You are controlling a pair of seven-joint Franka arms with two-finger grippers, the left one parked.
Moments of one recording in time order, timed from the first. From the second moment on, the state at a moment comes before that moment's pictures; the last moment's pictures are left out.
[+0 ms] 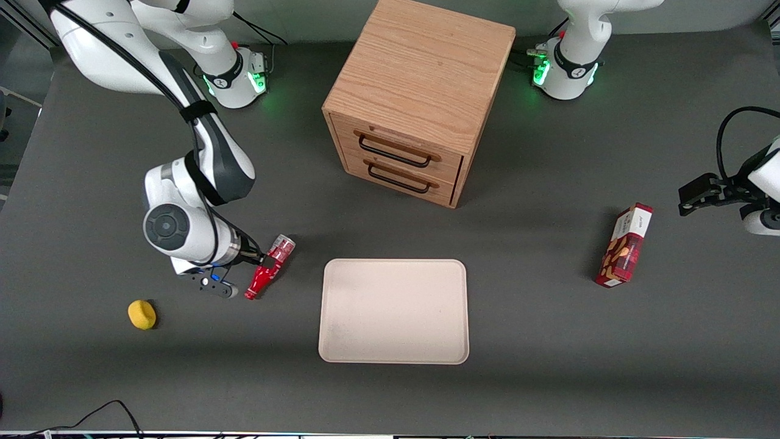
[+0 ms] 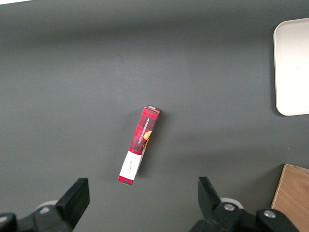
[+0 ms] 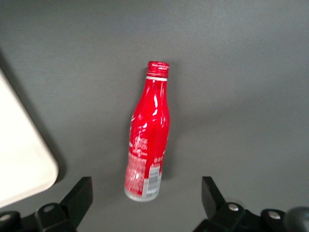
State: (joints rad) arm 0.10 0.48 0.20 -1.75 -0.12 2.09 0.78
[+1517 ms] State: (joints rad) arm 0.11 0.66 0.21 -1.76 -0.24 2.26 0.95
